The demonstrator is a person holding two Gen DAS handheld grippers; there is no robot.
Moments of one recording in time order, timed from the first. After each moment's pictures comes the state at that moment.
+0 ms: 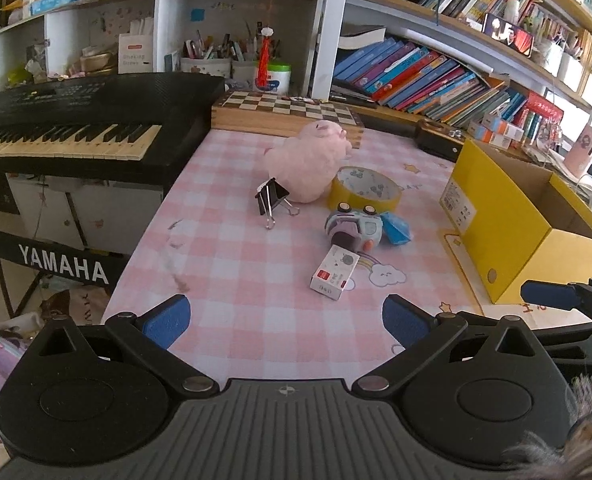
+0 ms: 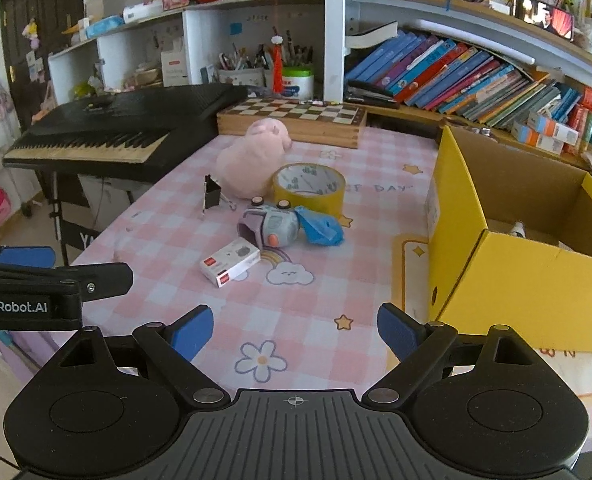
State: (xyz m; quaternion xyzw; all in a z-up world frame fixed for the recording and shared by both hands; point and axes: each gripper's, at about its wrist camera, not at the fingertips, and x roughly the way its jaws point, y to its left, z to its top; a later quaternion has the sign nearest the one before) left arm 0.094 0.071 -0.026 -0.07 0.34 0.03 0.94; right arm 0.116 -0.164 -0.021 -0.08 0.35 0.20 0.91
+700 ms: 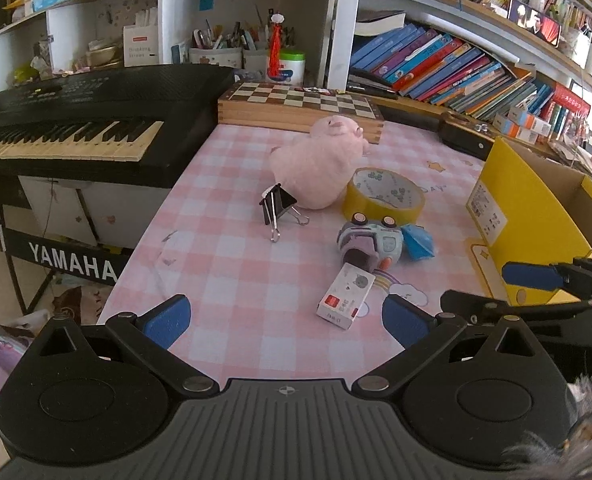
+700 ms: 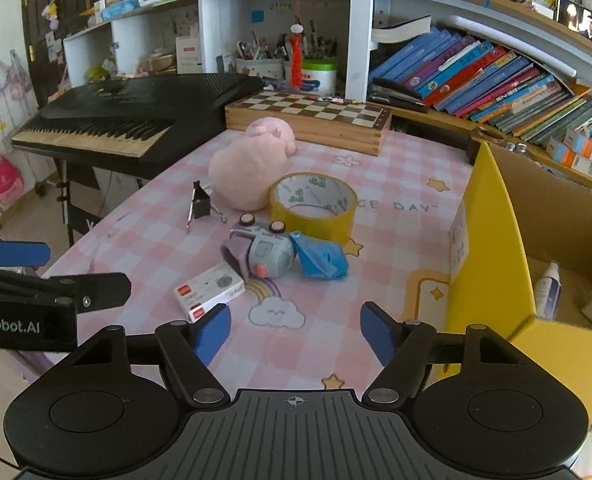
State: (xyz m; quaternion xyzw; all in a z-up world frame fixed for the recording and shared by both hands) left arm 0.142 0.062 -0.031 -0.06 0.36 0.07 0.93; right arm 0.180 -0.155 -0.033 -0.10 0.35 0.24 0.90
